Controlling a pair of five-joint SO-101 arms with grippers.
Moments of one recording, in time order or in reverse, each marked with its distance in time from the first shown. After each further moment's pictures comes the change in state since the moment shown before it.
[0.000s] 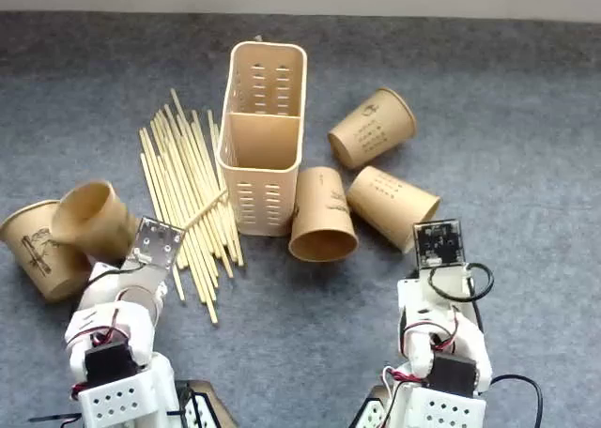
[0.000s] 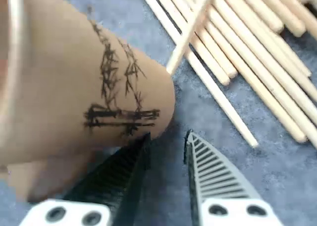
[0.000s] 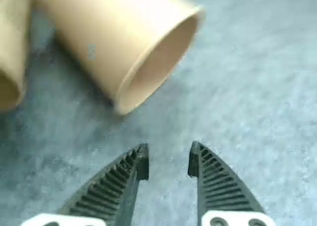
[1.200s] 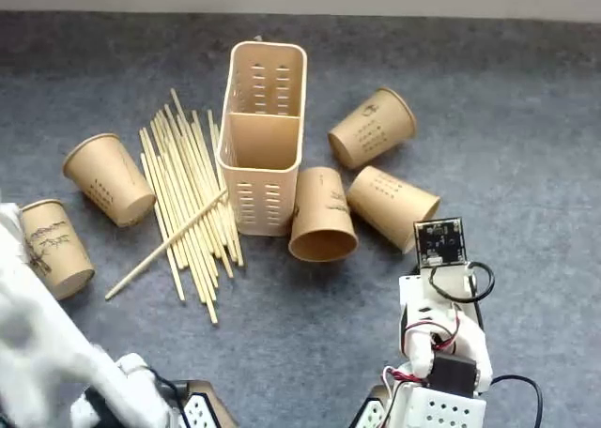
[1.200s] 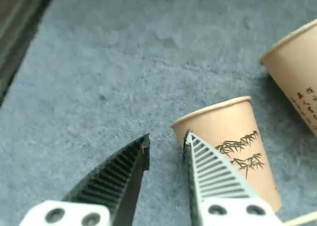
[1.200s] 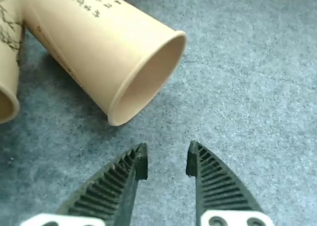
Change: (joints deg) left arm -26.5 75.6 -66.6 -2.5 6.4; right arm -0.1 0.0 0.0 -0.9 0.0
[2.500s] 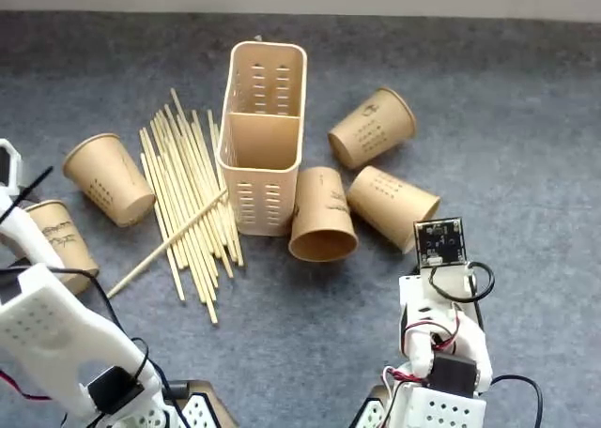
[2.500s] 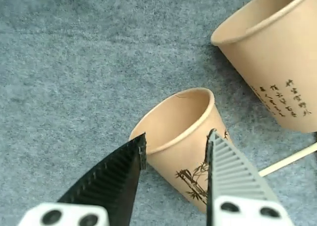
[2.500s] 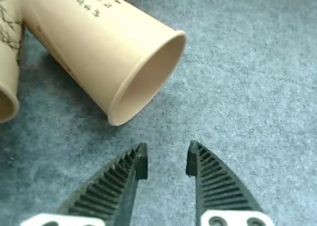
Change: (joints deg) left arm 5.5 56.5 -68.2 41.8 0.0; right arm 0.0 0.0 0.0 0.0 0.0
